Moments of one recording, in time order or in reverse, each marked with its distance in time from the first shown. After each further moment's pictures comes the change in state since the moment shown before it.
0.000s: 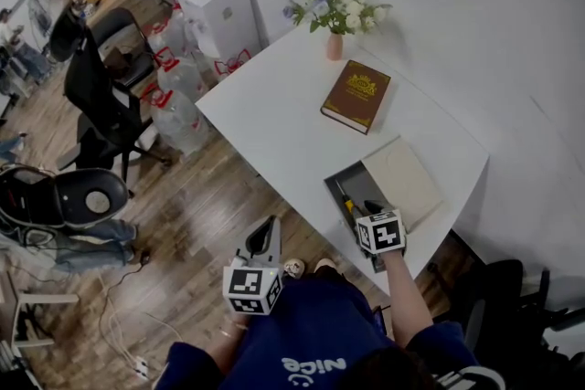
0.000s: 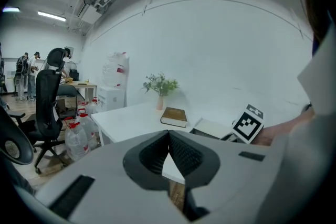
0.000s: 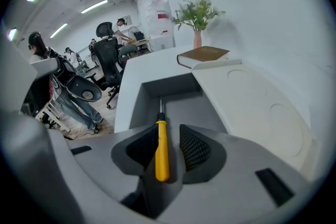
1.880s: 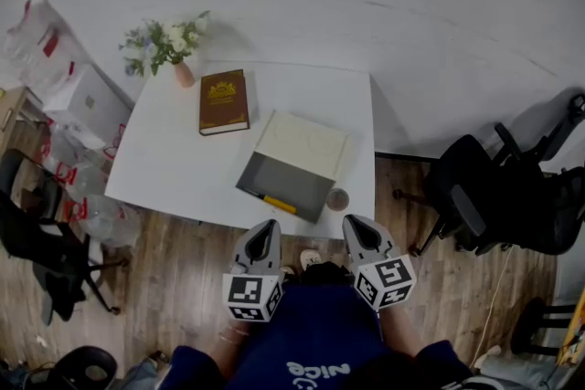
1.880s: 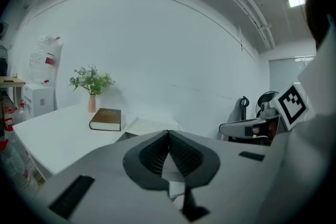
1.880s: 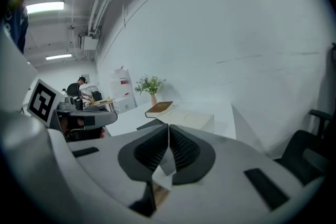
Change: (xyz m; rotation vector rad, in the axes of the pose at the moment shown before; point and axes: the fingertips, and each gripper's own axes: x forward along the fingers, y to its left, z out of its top) left arm 0.003 -0.154 -0.007 0.184 0.041 -0.652; right arm -0.234 0.030 -0.069 0.374 -0.638 -0.423
